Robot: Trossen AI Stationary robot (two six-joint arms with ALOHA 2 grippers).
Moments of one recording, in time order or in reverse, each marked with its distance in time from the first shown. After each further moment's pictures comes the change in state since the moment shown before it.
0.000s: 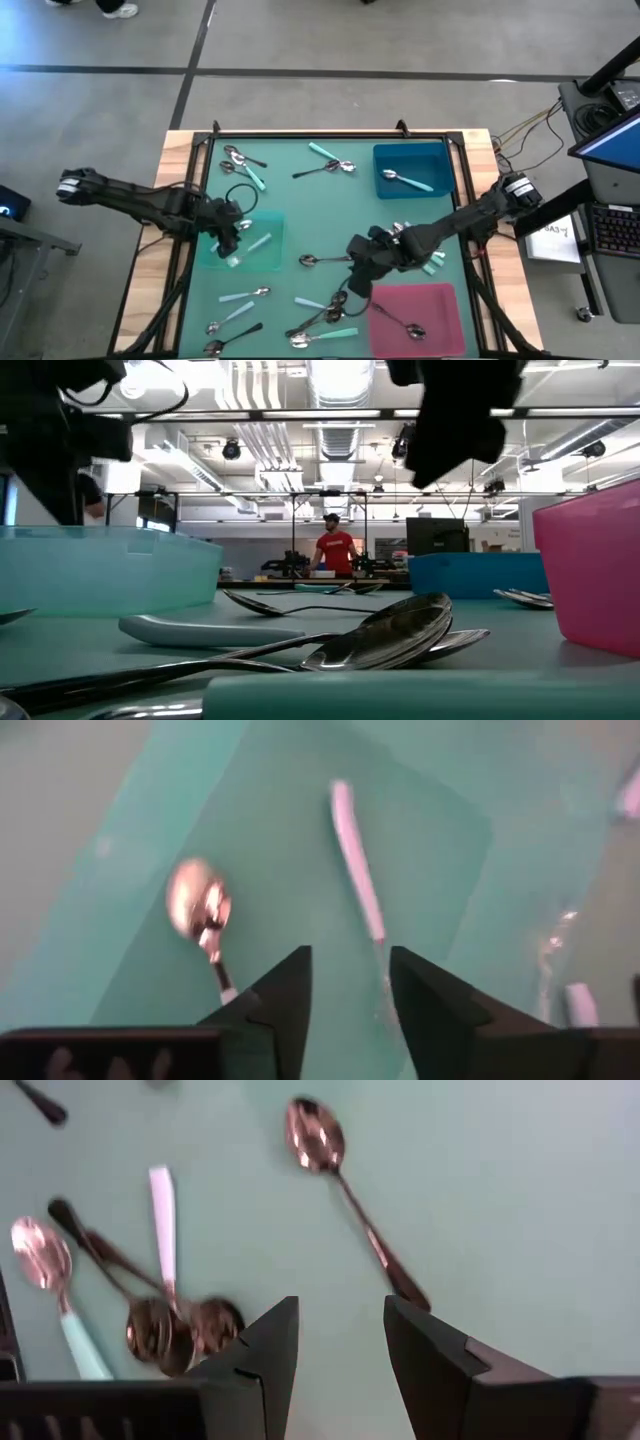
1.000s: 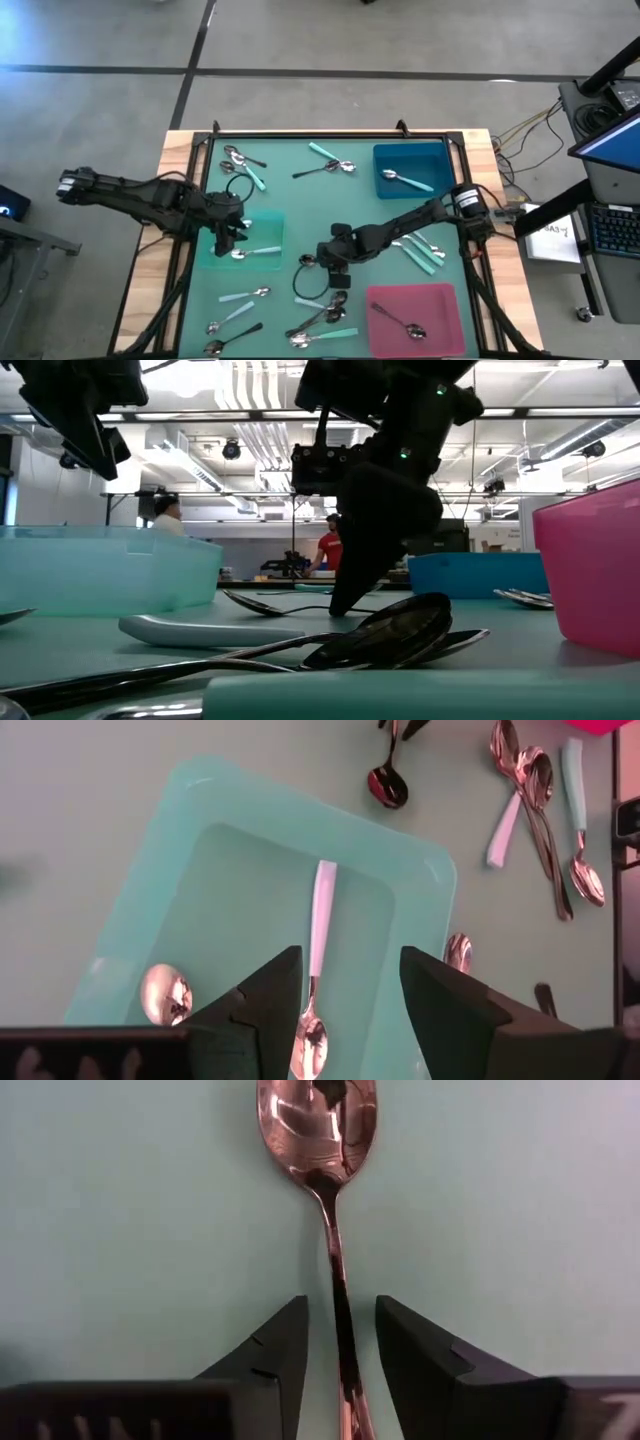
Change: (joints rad) left arm 0.000 0.000 0.161 0.005 0.020 0.132; right arm -0.182 0.395 0.137 0.130 -0.144 -0.549
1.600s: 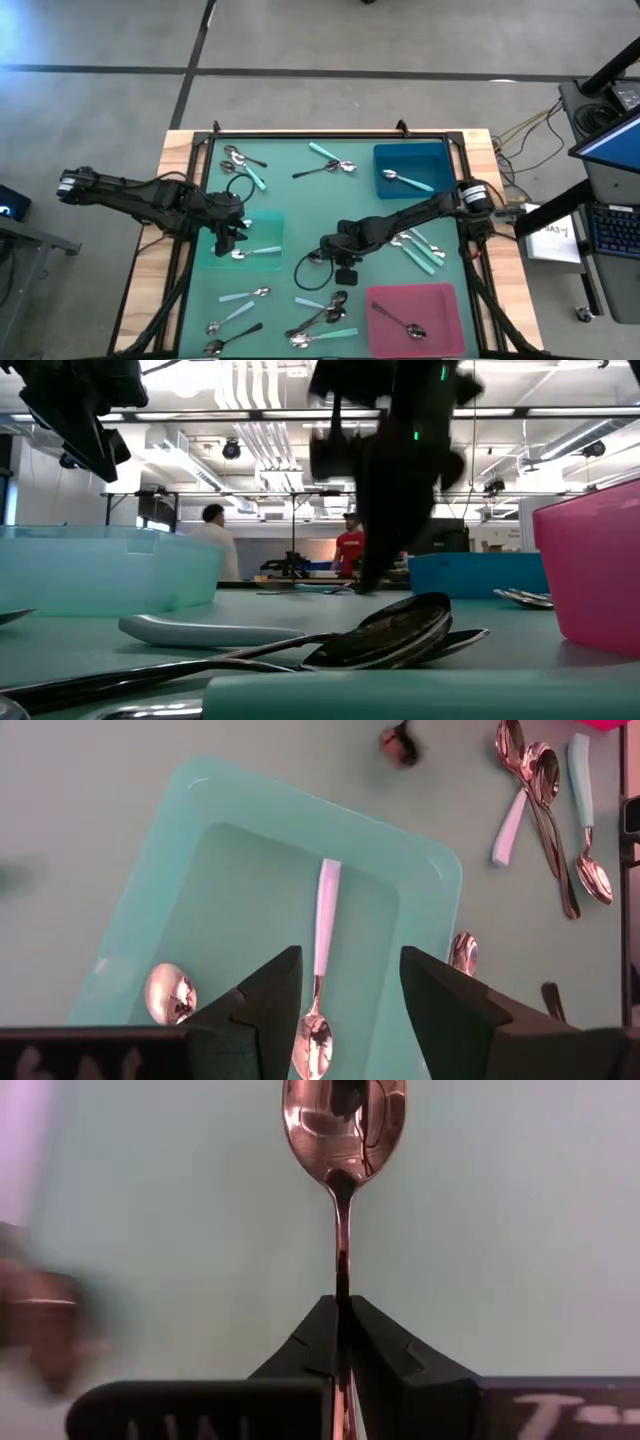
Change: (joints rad) left arm 0.000 0.002 -0.004 0.001 -0.005 0.008; right arm -0.019 -0.113 0.007 -0.137 -0.107 0.024
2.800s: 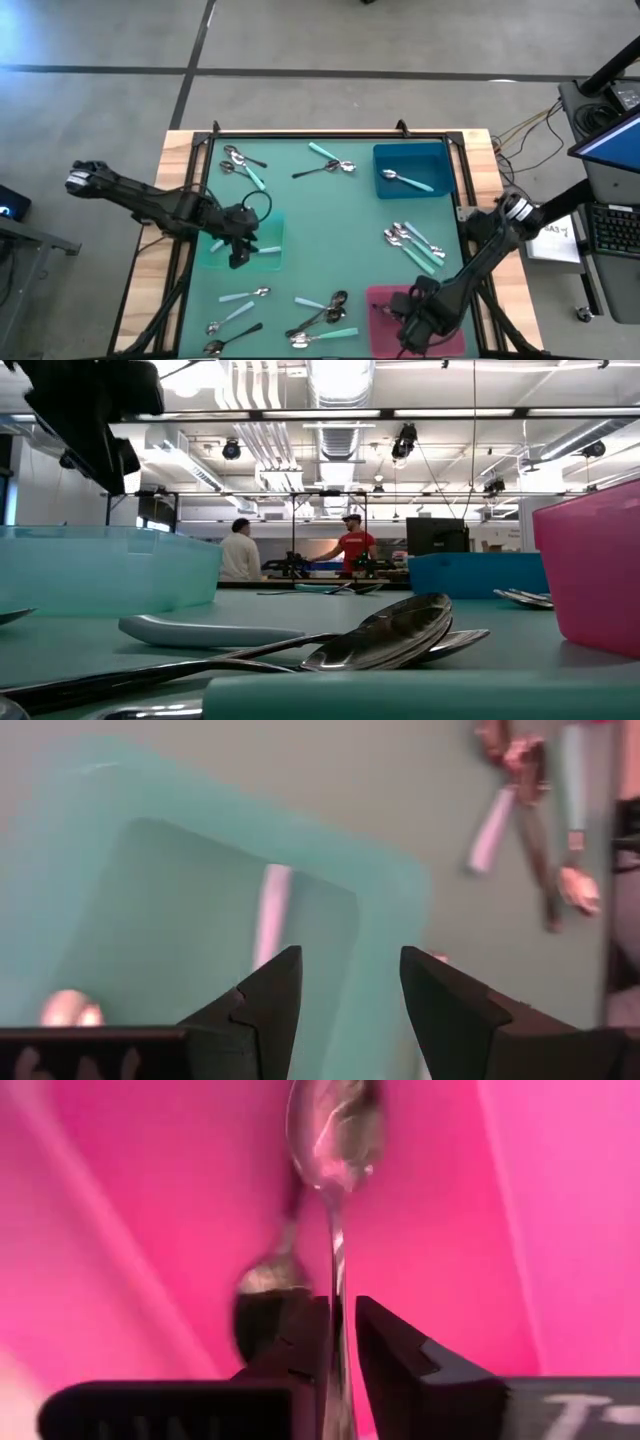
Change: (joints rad) left arm -0.126 0.201 0.009 0.166 -0.012 -0.142; right arm 0.623 -0.140 -0.065 -0.388 -0.073 0.919
